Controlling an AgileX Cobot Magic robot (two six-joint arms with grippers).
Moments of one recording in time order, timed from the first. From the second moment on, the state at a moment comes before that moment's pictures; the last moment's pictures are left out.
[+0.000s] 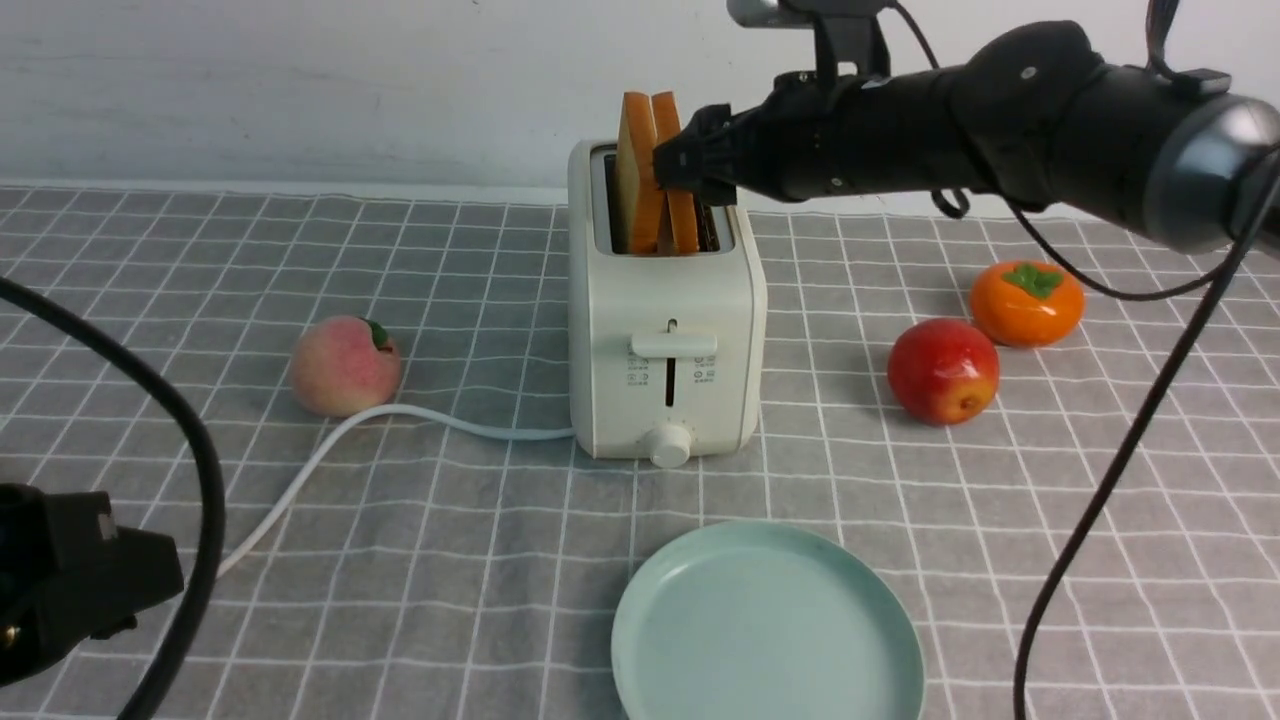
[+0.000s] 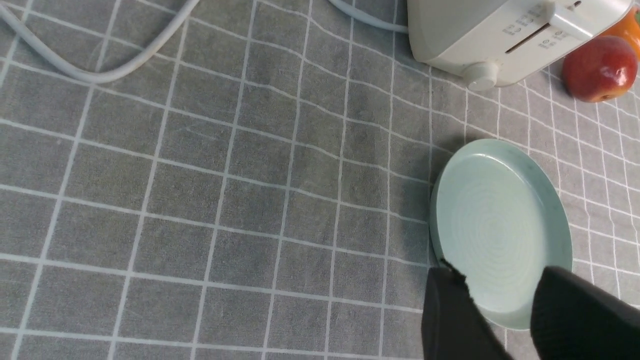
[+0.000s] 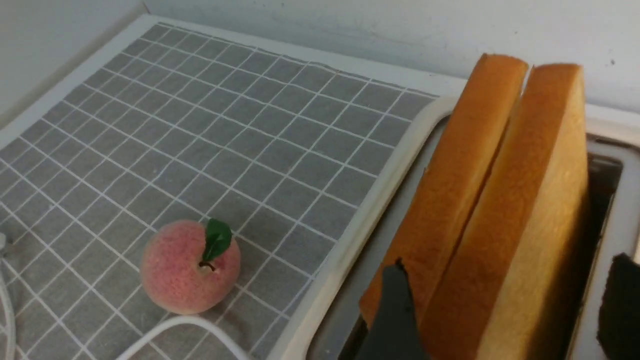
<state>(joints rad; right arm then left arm) 0.35 2.00 -1.74 0.96 0.40 -0.79 -0.20 0.70 -0.75 -0.27 0.86 -0.43</state>
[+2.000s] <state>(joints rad) 0.29 1.98 -1.75 1.09 0.47 -0.79 -0.20 0.70 -0.75 -0.29 0.88 -0.43</state>
